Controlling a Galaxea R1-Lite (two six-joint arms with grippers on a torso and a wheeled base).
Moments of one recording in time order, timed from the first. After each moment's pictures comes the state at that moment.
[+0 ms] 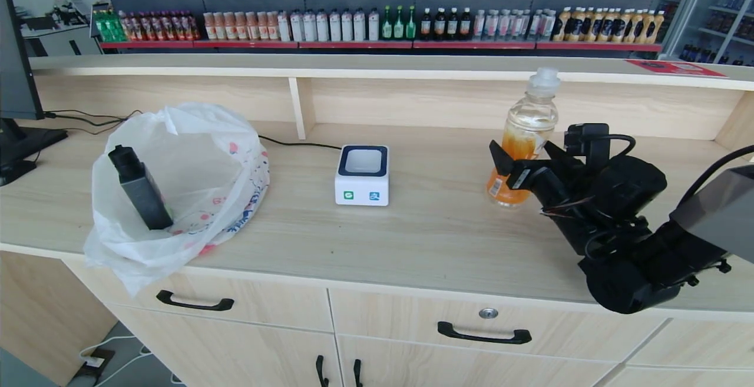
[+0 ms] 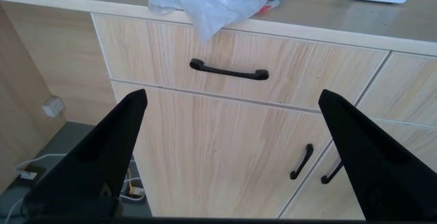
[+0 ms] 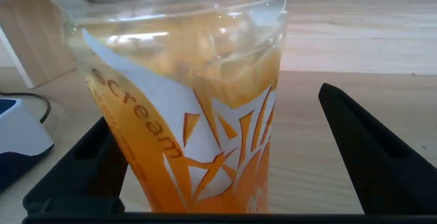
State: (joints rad) left arm 0.00 0.00 0.00 -0.01 0.00 0.00; right arm 0.26 2.11 -0.85 -1.57 -0.10 0.03
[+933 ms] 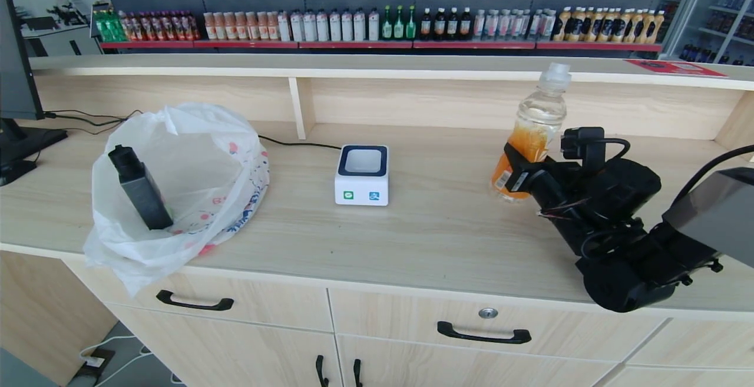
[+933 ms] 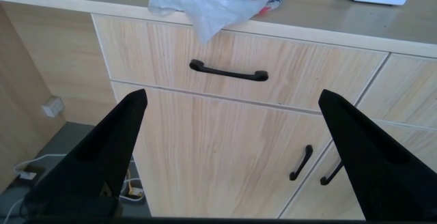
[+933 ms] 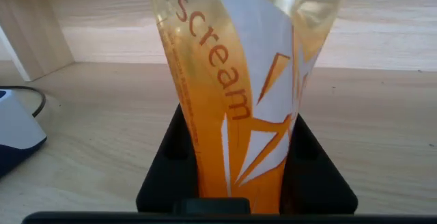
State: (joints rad) left arm 0.00 0.00 0.00 -0.01 0.00 -0.01; right arm 0.25 2.14 -0.86 -1.57 -0.08 0.03
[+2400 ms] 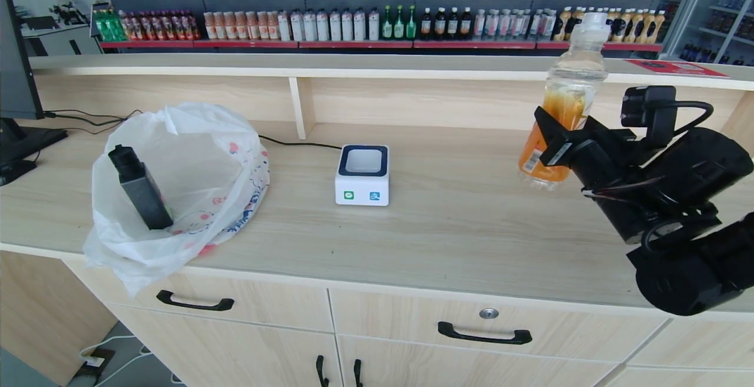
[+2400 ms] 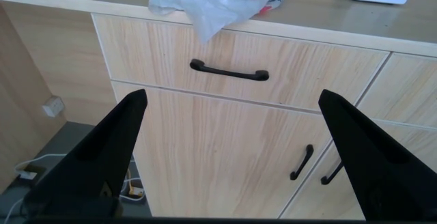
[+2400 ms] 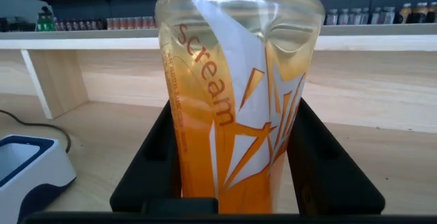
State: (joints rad) left arm 0.00 0.00 0.00 -0.01 0.00 0.00; right arm 0.25 1.90 -0.76 -1.57 -0.07 -0.02
